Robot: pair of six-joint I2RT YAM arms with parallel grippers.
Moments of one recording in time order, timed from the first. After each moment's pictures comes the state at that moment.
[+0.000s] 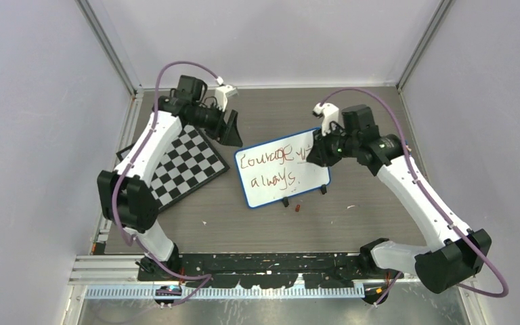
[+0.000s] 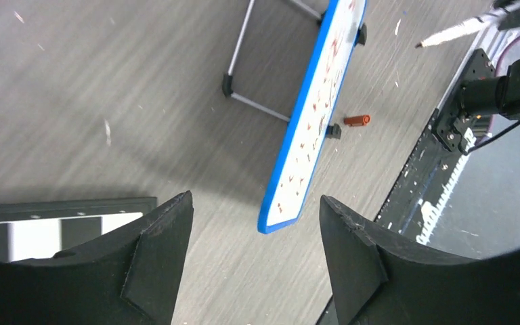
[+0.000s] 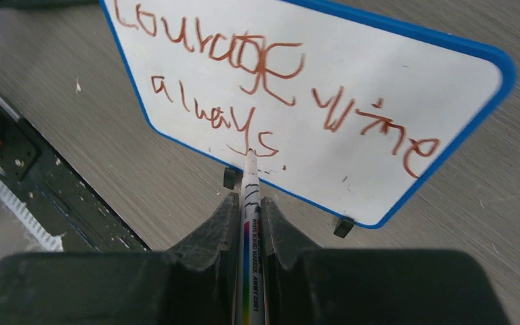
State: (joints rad) left arm -0.28 1.70 1.59 -0.89 0.75 0.23; right arm 0.43 1.21 1.20 -0.74 -0.37 -0.05
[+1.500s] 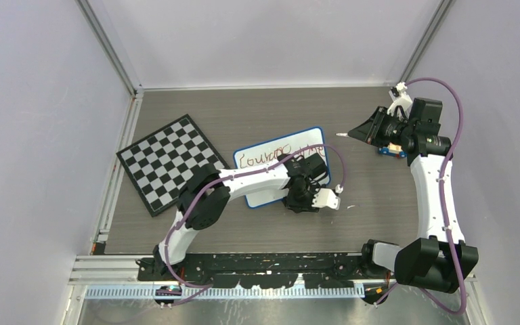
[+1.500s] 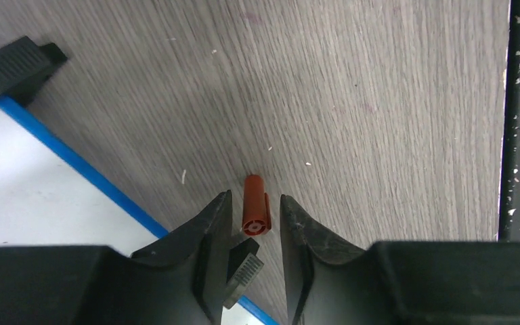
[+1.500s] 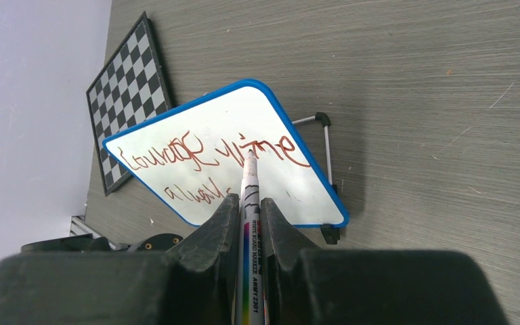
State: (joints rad) left arm -1.08 2.12 1.70 -0.83 0.32 0.76; right arm -0.21 1.19 1.20 -0.66 -0.71 0.27
